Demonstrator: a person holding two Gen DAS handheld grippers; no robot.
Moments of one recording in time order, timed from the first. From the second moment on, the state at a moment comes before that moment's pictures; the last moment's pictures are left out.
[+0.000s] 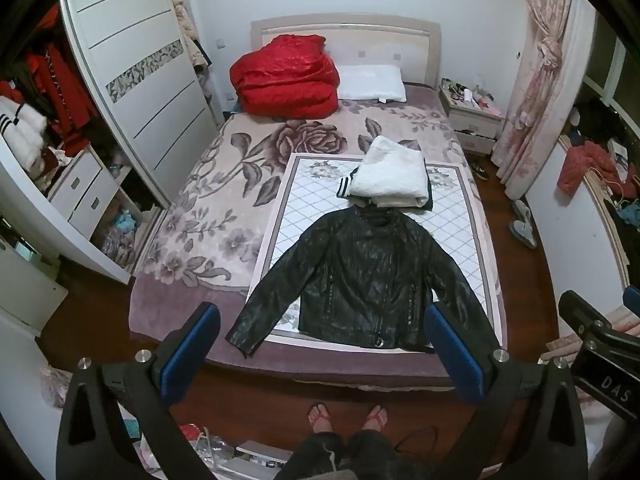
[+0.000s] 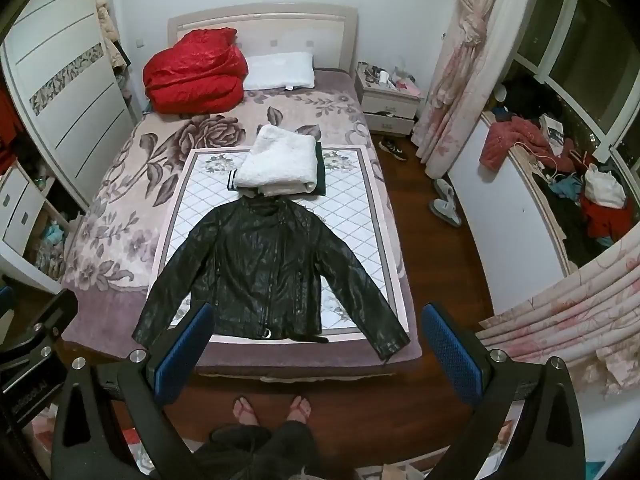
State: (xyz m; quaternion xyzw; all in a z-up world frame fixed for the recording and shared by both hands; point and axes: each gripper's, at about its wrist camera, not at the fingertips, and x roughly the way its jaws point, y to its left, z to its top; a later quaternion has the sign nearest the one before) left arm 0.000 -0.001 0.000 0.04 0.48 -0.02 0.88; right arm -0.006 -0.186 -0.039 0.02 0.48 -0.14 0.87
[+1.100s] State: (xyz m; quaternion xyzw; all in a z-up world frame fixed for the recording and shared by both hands) left arm 0.024 -0.009 0.015 0.04 0.47 -0.03 0.88; right arm 0.014 -0.183 -0.019 0.02 0.47 -0.14 0.87
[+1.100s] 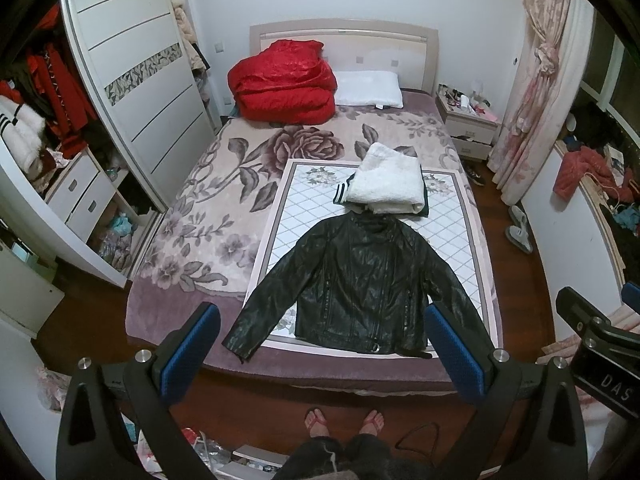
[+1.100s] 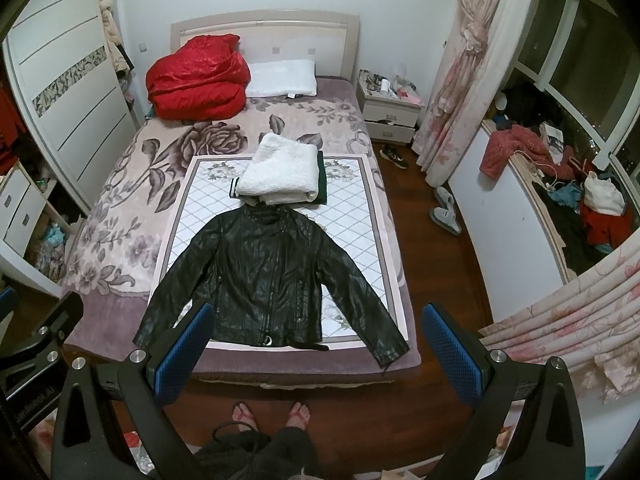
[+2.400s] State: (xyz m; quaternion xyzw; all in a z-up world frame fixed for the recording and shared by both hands) left arm 0.021 -0.008 0.019 0.03 0.47 -0.03 0.88; right arm 0.016 -0.178 -0.010 0.02 0.47 -0.14 0.87
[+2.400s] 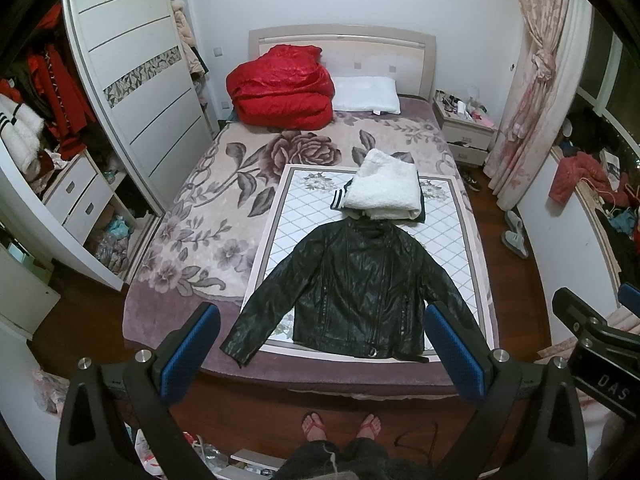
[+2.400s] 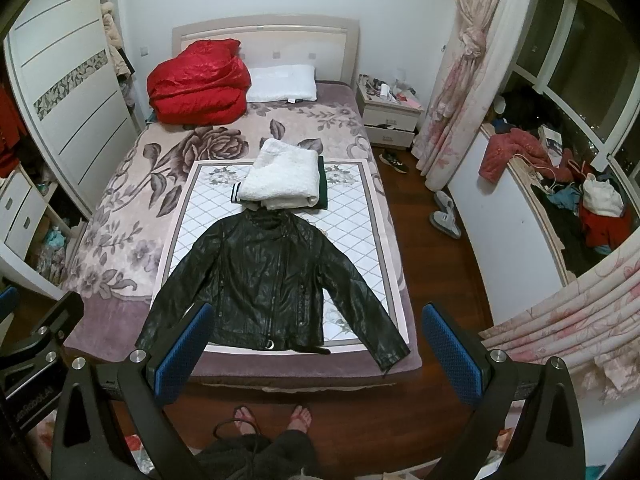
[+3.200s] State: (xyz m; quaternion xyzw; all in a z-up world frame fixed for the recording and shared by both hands) left arm 0.187 -0.029 -0.184 0.11 0.49 0.02 0.87; right arm 0.119 -0.287 -0.236 0.18 0.55 -0.23 0.78
